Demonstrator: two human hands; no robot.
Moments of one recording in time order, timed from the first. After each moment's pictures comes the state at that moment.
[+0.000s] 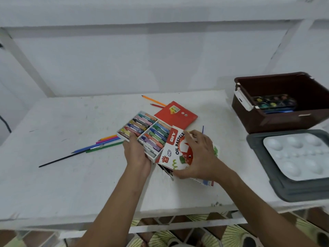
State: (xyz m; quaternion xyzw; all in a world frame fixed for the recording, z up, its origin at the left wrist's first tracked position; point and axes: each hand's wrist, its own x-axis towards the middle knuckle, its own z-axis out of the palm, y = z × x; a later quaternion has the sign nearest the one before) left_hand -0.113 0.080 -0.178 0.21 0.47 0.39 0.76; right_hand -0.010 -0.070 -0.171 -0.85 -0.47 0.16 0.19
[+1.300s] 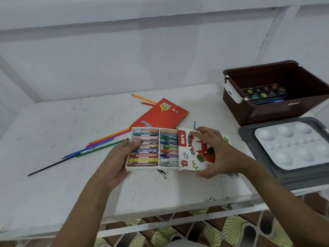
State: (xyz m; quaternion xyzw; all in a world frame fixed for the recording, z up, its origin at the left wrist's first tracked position) left_hand -0.166 0.090 -0.154 0.50 0.32 0.10 0.80; right_hand 0.046 -0.130 -0.172 -0.79 -0.50 0.25 0.26
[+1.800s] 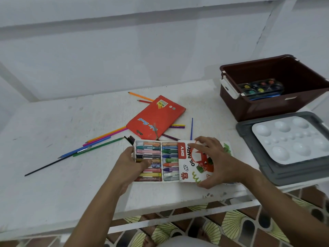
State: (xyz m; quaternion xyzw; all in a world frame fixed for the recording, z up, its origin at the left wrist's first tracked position) left_hand -0.158 0.065 -0.180 0.68 0.43 0.04 0.59; right_hand 0.035 -0.151 -0.197 -0.78 -0.53 0.24 0.22
